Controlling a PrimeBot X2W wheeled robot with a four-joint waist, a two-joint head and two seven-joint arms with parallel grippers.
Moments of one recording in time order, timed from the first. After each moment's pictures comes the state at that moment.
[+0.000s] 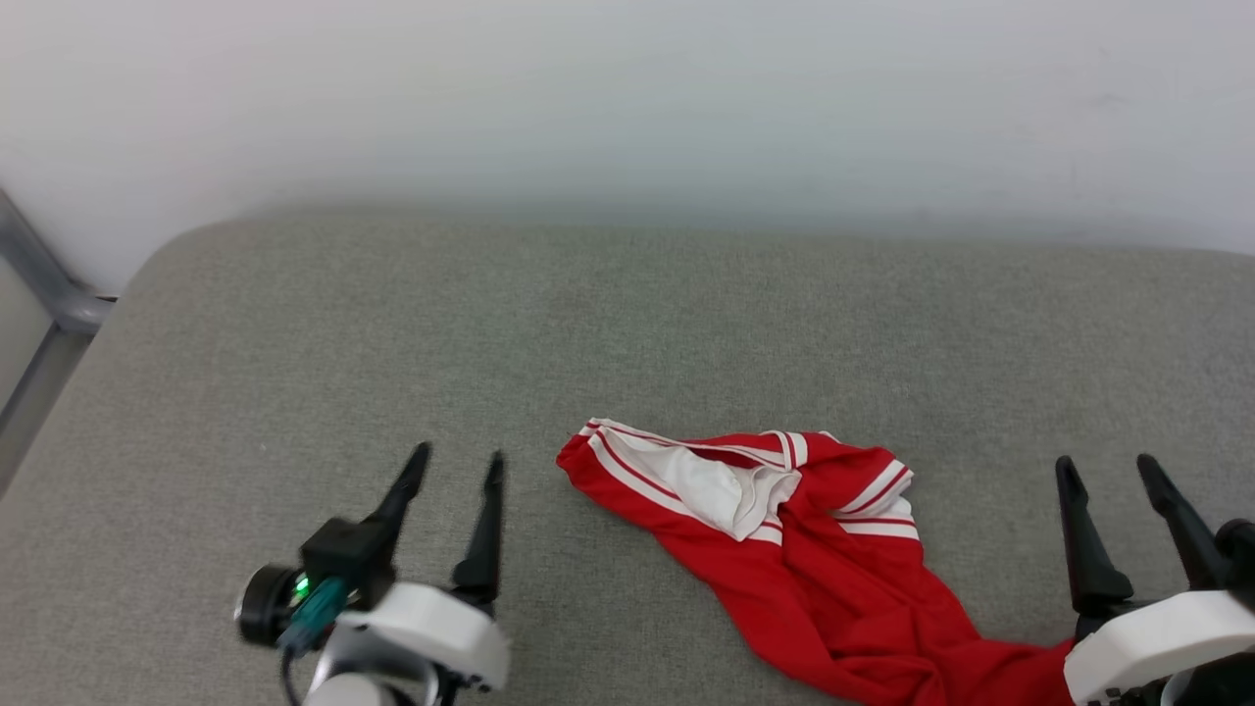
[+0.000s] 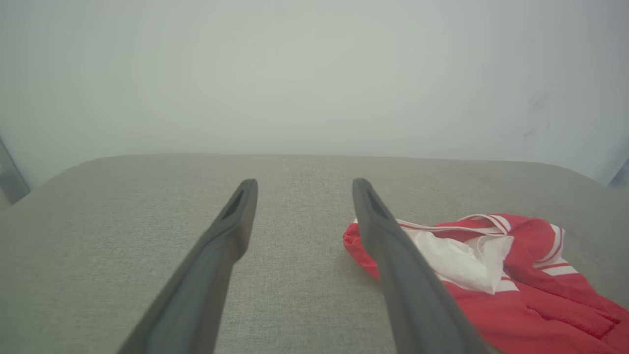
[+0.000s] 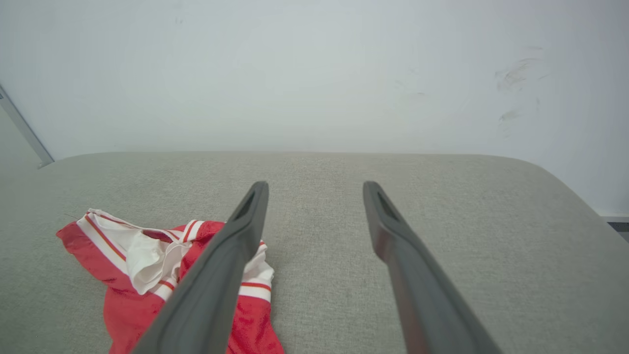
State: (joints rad) left arm -0.07 0.09 -0.14 0.16 -0.20 -0.08 -0.22; right arm 0.08 -0.08 -0.14 -0.14 0.18 0.13 0.07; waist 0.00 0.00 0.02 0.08
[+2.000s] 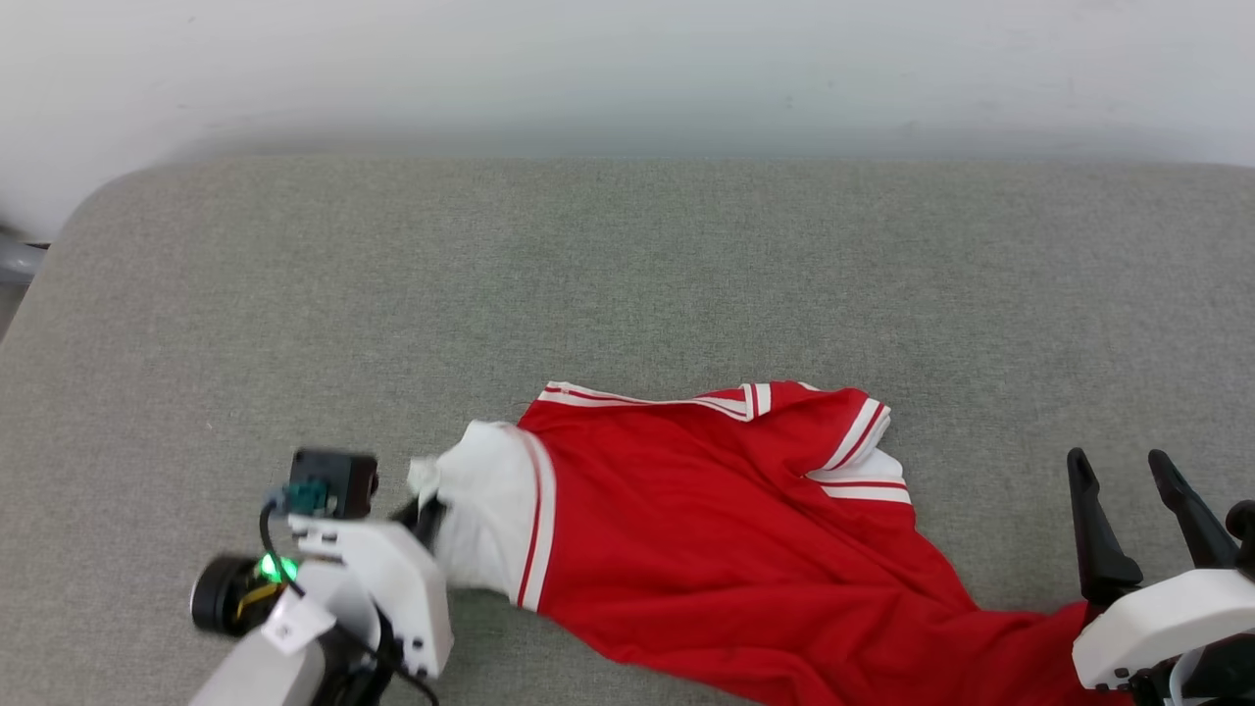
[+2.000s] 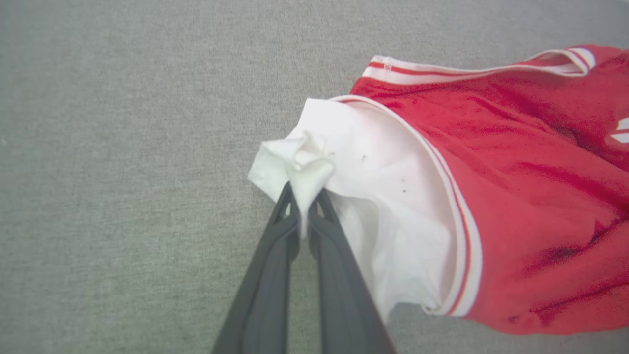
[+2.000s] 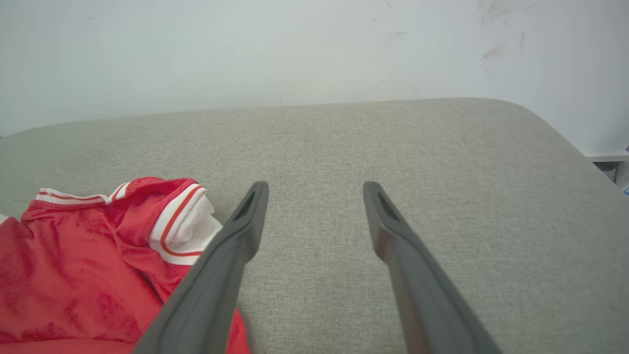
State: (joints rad) left arm -0.26 0.43 -0.47 0.16 -0.61 0.10 0.23; right arm 0.04 -0.05 -0.19 -0.13 0.16 0.13 0.14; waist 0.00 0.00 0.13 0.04
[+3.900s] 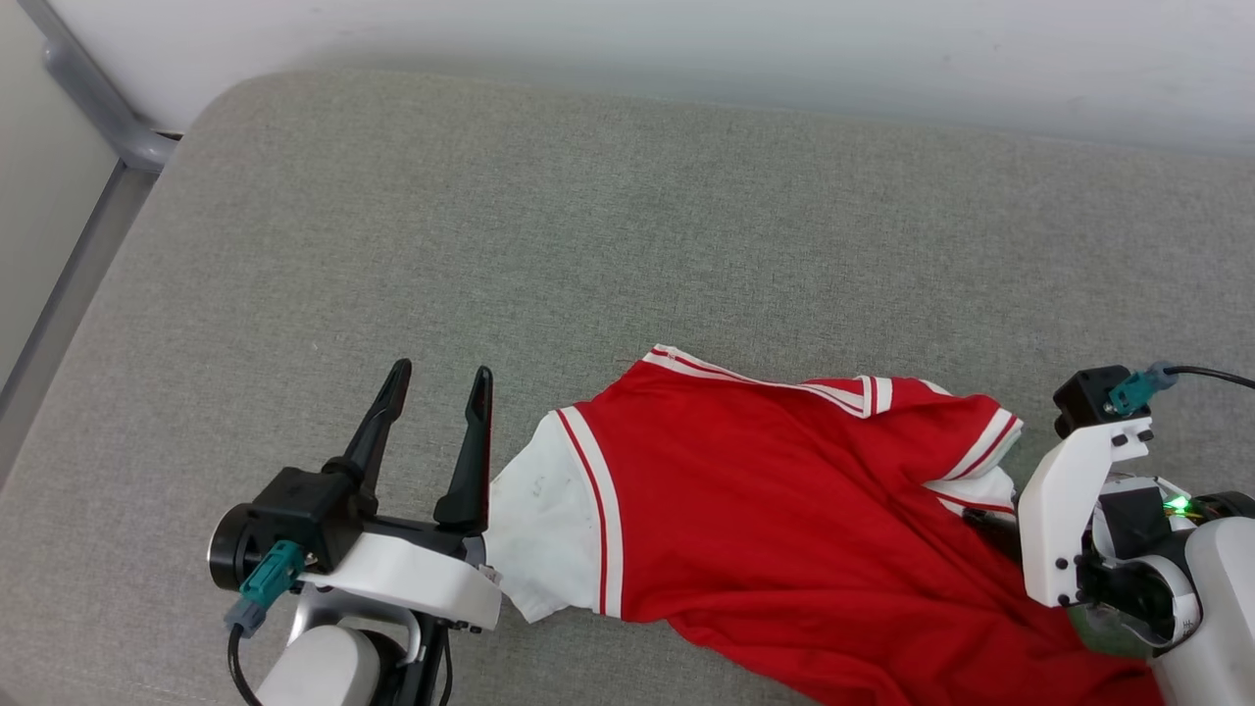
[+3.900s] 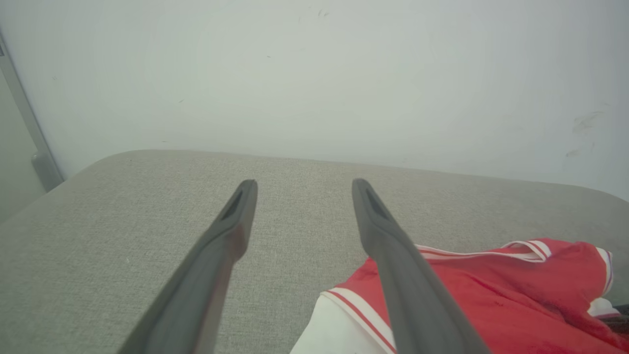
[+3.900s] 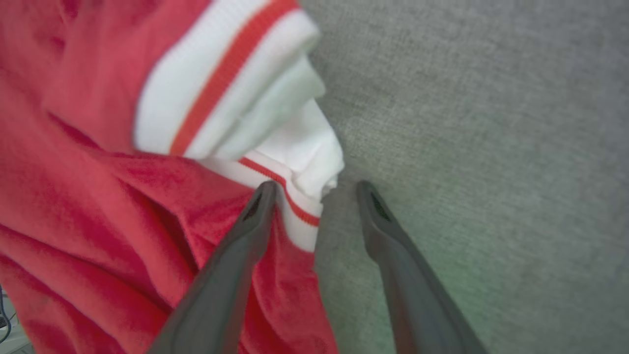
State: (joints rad) left arm -0.19 0.30 -0.38 0.00 -0.47 0.14 -0.26; right arm -0.33 -0.32 0.16 0.34 0.45 0.13 0.84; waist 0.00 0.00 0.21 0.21
